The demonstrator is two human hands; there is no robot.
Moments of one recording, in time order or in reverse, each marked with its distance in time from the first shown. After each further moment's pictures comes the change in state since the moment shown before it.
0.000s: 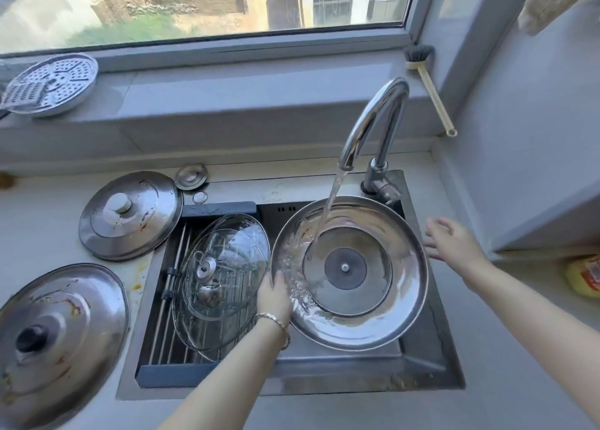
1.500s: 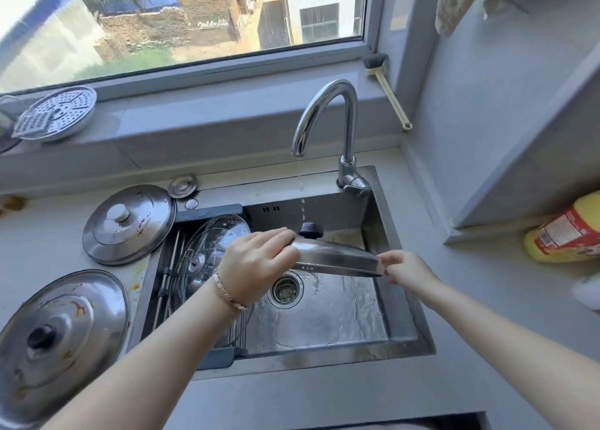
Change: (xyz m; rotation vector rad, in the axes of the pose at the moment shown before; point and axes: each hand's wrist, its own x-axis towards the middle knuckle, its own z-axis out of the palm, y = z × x) left_hand -0.068 0.071 -0.040 0.815 0.159 2.097; right_hand -0.048 0.059 0.005 -0.103 -0.233 -0.046
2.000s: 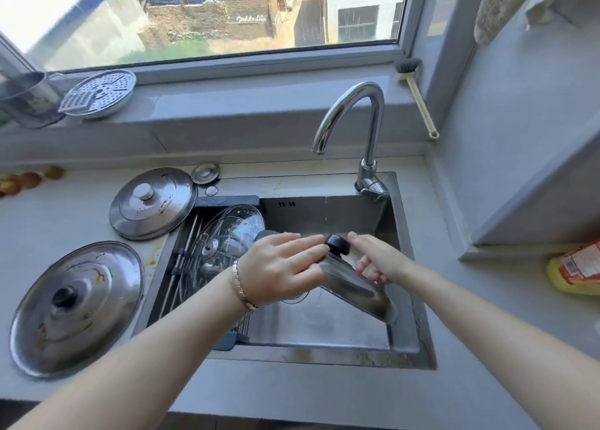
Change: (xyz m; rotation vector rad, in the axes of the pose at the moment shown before) left_hand 0.010 0.020 -0.010 -0.115 -0.076 0.177; right_hand 0.004 -0.061 0.020 -0.042 -0.346 0.002
